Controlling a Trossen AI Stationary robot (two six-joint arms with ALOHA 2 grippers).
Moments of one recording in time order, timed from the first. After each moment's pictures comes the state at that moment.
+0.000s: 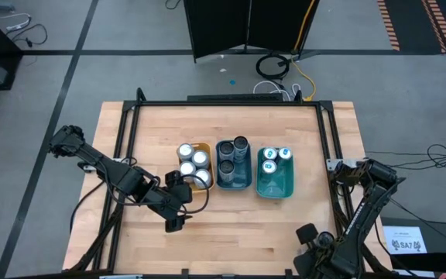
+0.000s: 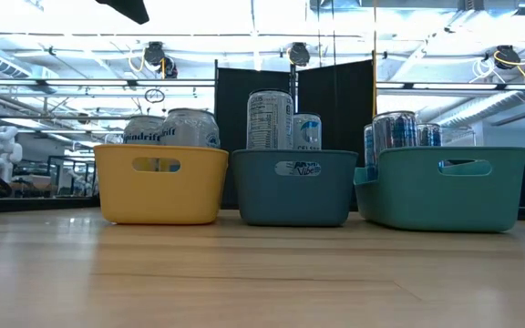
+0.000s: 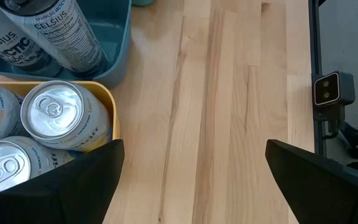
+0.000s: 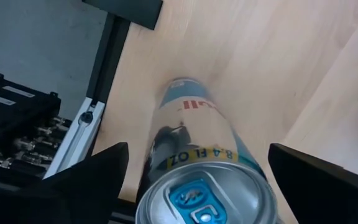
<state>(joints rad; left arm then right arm) -0.52 1.45 1.32 -0.89 -0.25 -0.57 1.02 1.87 1.55 -1.26 0.00 0.65</state>
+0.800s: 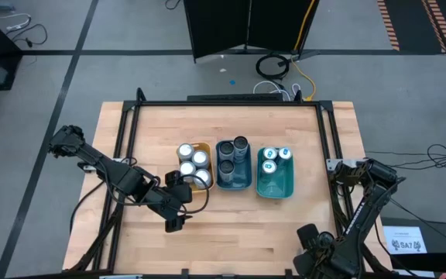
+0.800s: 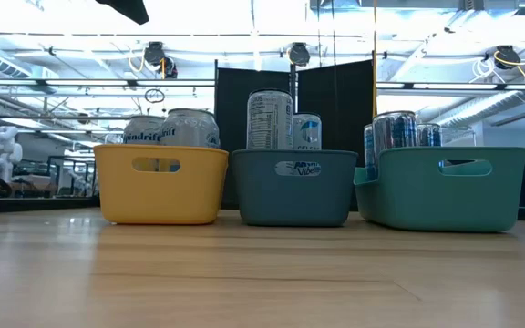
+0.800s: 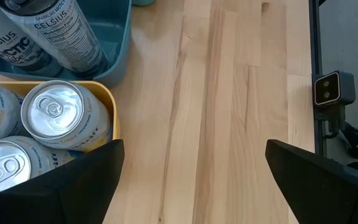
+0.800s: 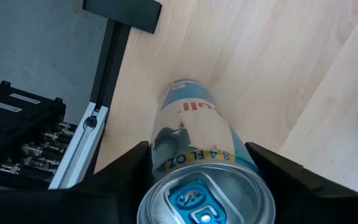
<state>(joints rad) -0.52 1.45 1.32 -0.89 -0.25 -0.57 1.02 1.87 1.55 -1.25 0.00 0.69</state>
